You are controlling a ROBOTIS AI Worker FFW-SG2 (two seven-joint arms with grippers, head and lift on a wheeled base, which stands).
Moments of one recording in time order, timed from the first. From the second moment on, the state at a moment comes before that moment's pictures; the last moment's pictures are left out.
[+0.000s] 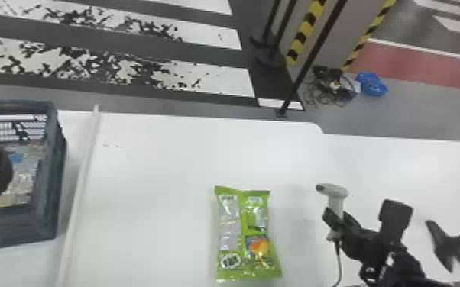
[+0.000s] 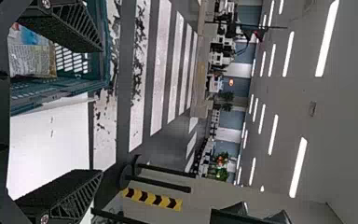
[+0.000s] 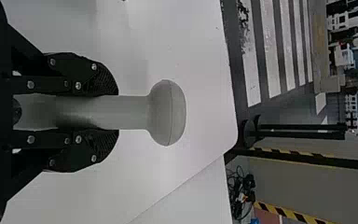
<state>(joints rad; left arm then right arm) 0.66 0.25 0.20 -2.25 0.40 0.20 -0.20 0.42 -0.11 -0.50 -1.78 -0.16 0.51 0.30</state>
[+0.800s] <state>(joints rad) 0.66 0.25 0.20 -2.25 0.40 0.20 -0.19 0.39 -0.14 -0.43 -1.64 -0.10 0.43 0.34</state>
